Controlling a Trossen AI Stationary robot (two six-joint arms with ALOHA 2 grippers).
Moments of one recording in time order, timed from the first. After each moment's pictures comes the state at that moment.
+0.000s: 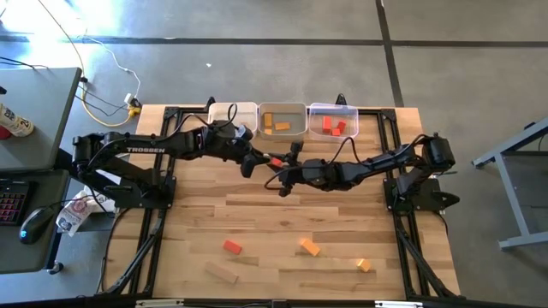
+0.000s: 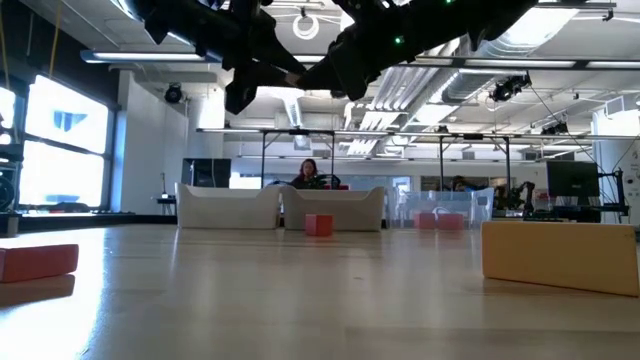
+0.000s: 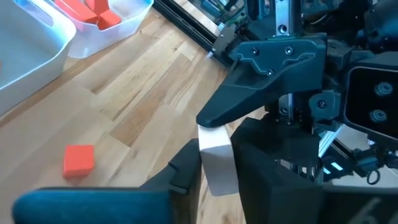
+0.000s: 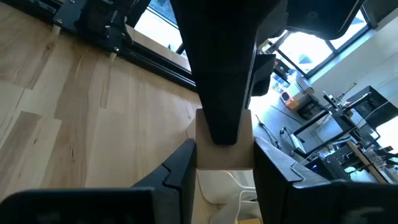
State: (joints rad) left arm 0.33 1.31 0.85 0.00 0.19 -0.53; right arm 0.08 1.67 0.96 0.49 0.52 -0.56
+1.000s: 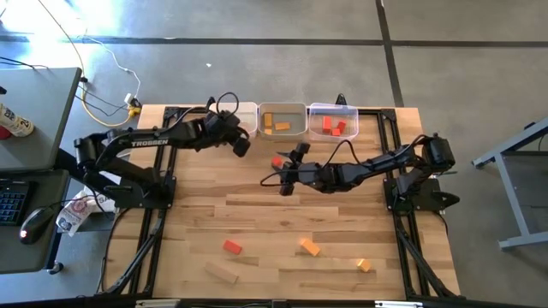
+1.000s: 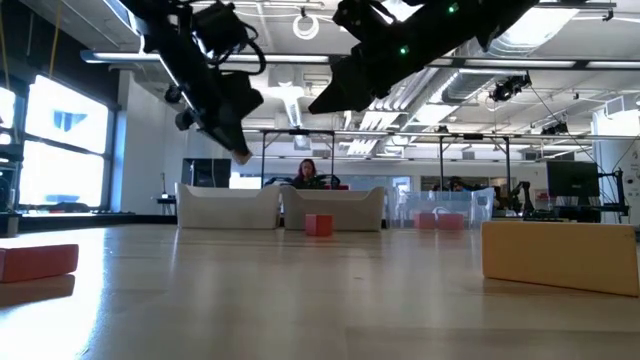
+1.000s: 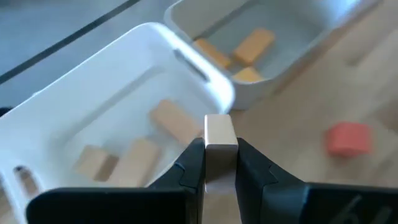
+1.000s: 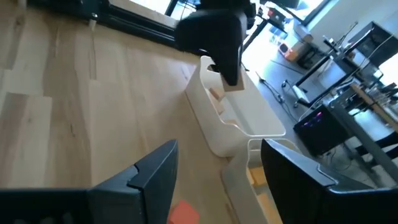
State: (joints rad) left arm 0.54 1.35 0.85 -0.36 -0.35 -0.28; right arm 0.10 1.67 0.96 0.33 0.64 -0.32
